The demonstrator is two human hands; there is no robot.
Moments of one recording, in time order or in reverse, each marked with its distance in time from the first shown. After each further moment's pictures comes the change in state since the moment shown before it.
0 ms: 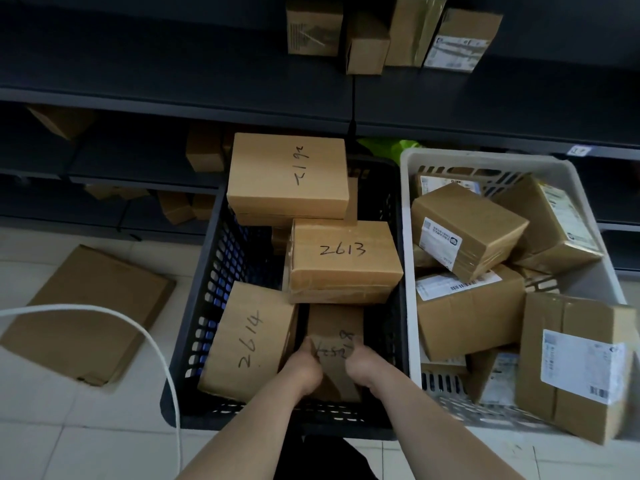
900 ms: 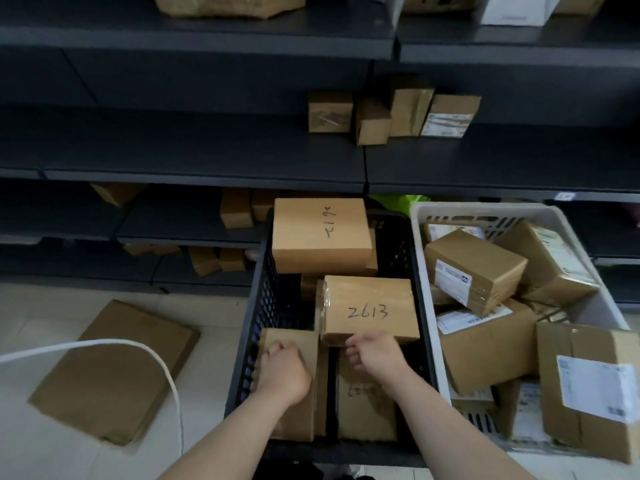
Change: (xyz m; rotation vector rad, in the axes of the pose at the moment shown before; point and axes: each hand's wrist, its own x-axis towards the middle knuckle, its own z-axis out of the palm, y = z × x) left_hand -0.059 -0.008 -0.098 0.396 0.430 0.226; right_hand -0.079 -0.078 -0.013 0.526 0.263 -0.246
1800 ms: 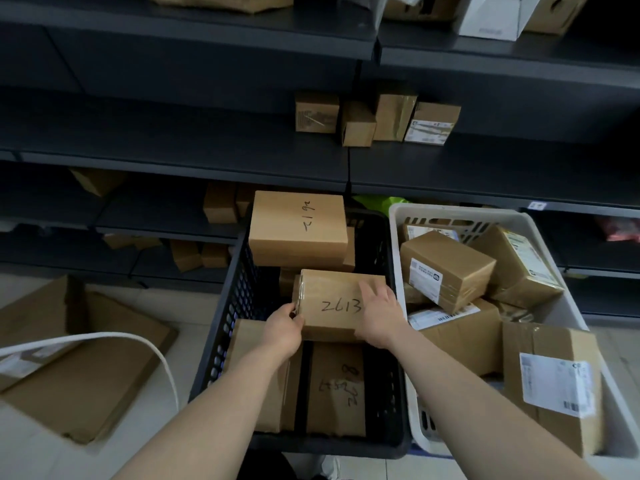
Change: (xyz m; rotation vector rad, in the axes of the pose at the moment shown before) left_hand 0.012 0.058 -0.005 -0.488 0.092 0.030; right_hand 0.034 -0.018 -0.067 -0.995 0.118 -0.340
